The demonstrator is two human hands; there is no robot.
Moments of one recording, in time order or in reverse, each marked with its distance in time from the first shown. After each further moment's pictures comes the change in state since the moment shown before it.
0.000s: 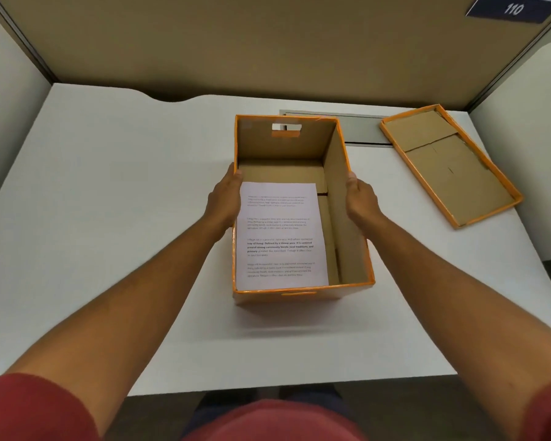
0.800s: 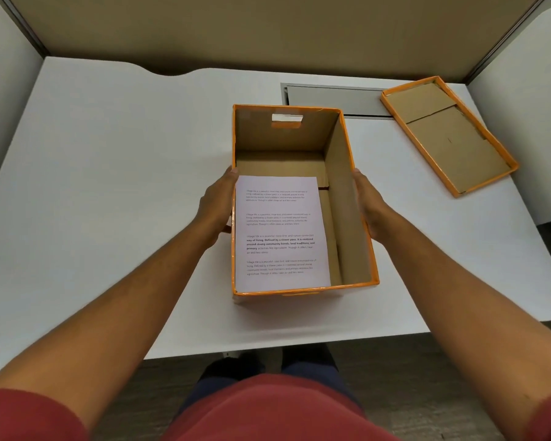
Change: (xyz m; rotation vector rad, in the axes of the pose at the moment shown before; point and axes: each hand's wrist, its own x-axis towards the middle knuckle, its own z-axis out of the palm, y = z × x) left_hand -0.054 -0.048 -0.031 -0.080 -0.056 -0.115; right_hand -0.079 0.018 0.000 0.381 -0.281 0.227
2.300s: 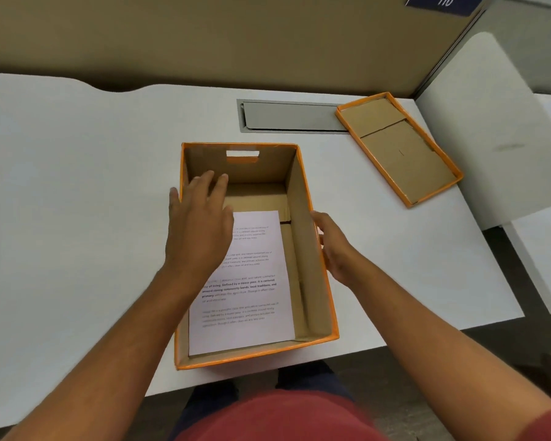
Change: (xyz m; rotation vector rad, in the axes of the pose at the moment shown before) left_hand -0.049 0.023 0.047 0.943 0.297 0.712; right_hand -0.022 0.030 -0.020 0.061 -0.031 0.165
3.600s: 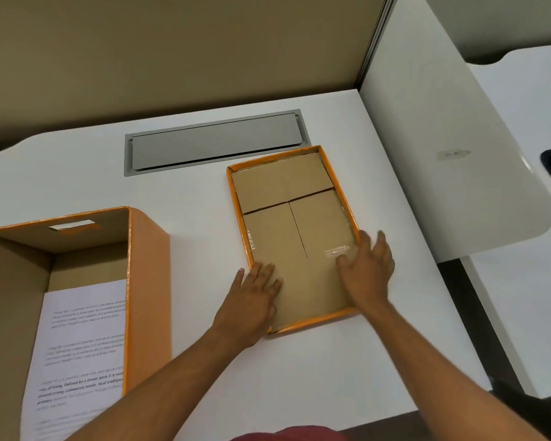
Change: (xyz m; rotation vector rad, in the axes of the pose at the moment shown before) left_hand 0.060 0.280 0.245 0.247 -0.739 0.317; right_hand 0.165 0.058 -0.338 -0.667 0.555 -0.218
